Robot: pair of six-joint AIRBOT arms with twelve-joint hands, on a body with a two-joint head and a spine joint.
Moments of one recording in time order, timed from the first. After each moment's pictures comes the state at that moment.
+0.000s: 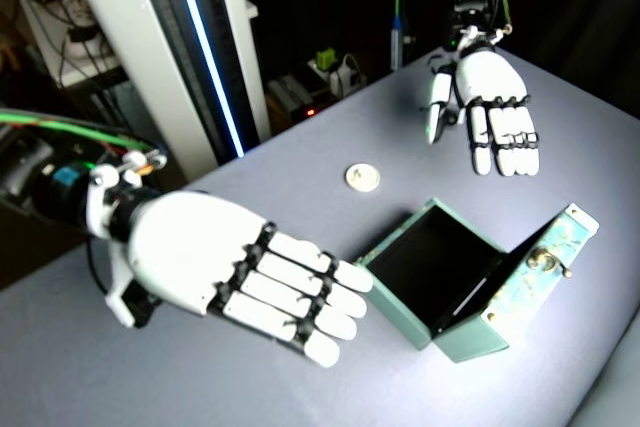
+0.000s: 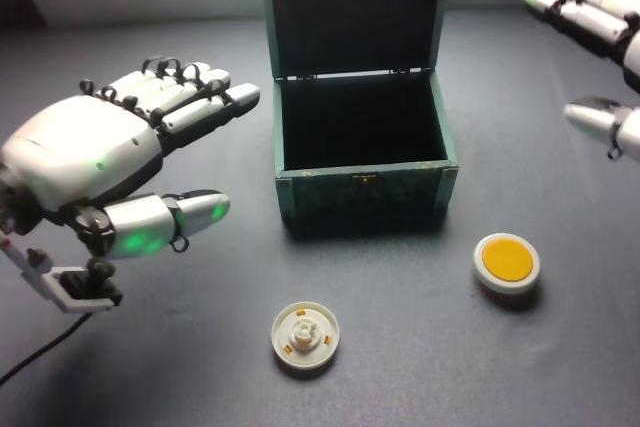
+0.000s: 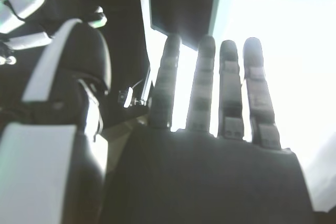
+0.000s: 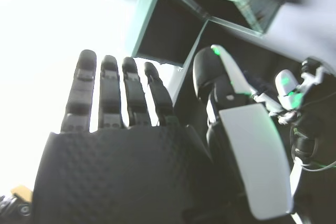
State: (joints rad) left arm 0.82 -1.04 1.19 -0.02 -0.94 0.81; right arm -0.65 -0.89 1.03 0.29 0.77 -1.27
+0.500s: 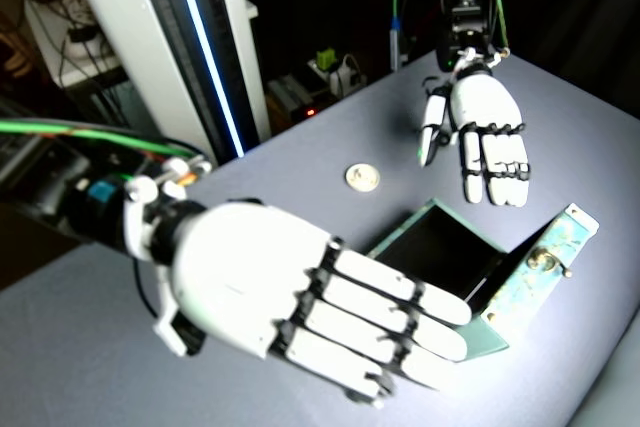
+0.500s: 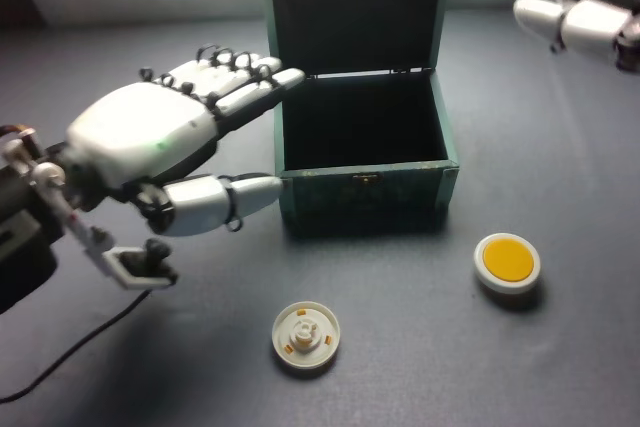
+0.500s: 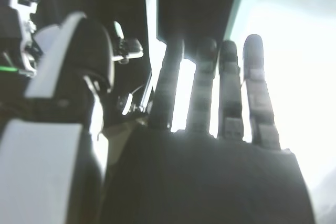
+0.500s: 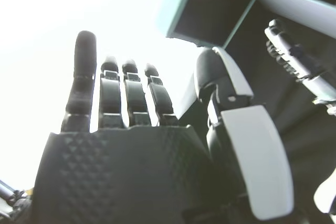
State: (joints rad) left arm 0.71 -1.15 1.29 0.03 -0.86 0.75; right arm -0.42 -1.02 1.21 0.32 0.64 -1.27
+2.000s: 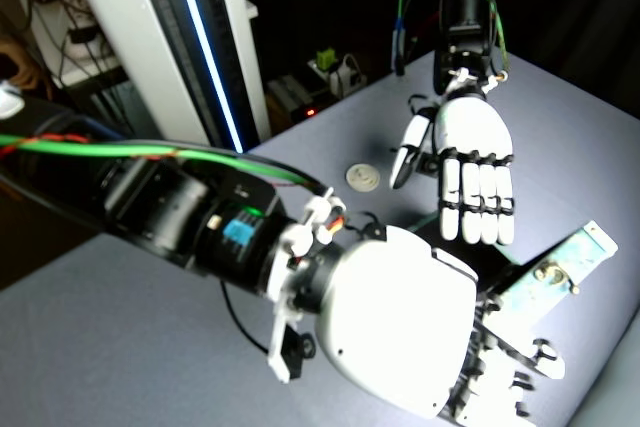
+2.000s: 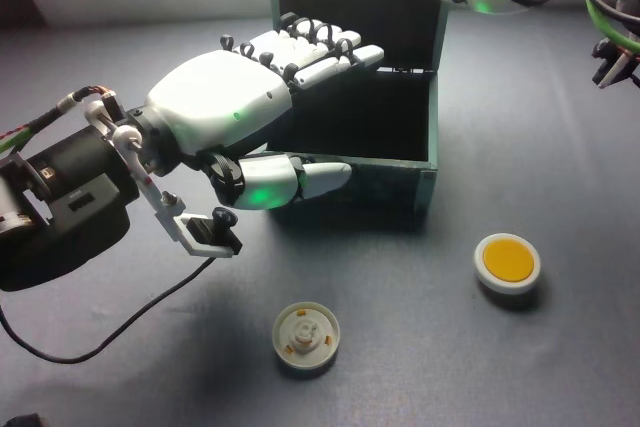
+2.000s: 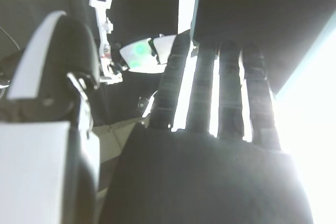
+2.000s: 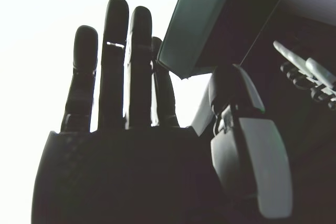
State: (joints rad) left arm 0.59 -1.26 1.37 0.17 -0.80 0.67; right arm -0.28 -1.28 1.49 0.36 0.41 -1.27
